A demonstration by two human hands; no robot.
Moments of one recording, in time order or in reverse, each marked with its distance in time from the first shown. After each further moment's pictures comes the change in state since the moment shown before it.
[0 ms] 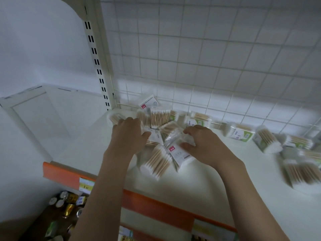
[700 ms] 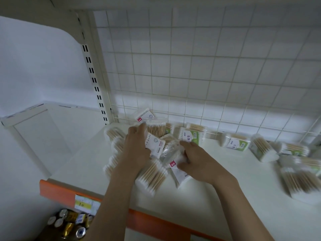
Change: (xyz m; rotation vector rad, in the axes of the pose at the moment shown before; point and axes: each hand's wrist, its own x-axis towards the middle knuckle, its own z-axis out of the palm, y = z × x) left_hand 0.002 0.024 0.016 -0.324 0.039 0.039; right_hand -0.007 0.007 0.010 0.259 -0.141 0.032
